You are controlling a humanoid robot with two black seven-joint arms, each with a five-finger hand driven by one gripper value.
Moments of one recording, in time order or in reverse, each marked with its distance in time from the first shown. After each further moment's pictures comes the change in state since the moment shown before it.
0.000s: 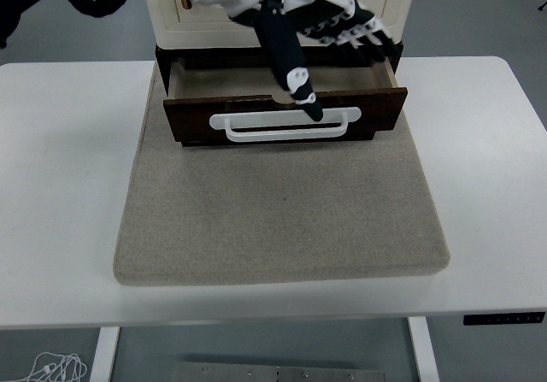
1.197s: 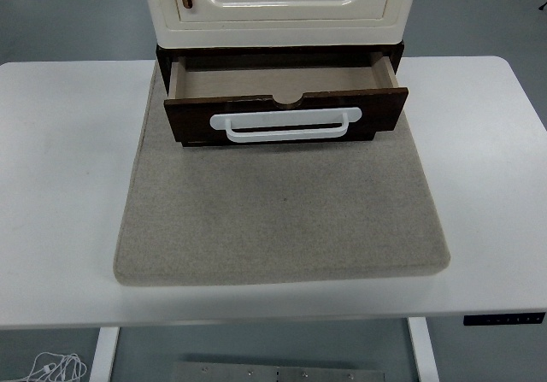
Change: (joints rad) left arm 0.029 -0.005 -0.708 1.100 -0.215 0.157 -0.390; right arm 0.000 0.000 0.000 0.000 0.000 0.000 0.000
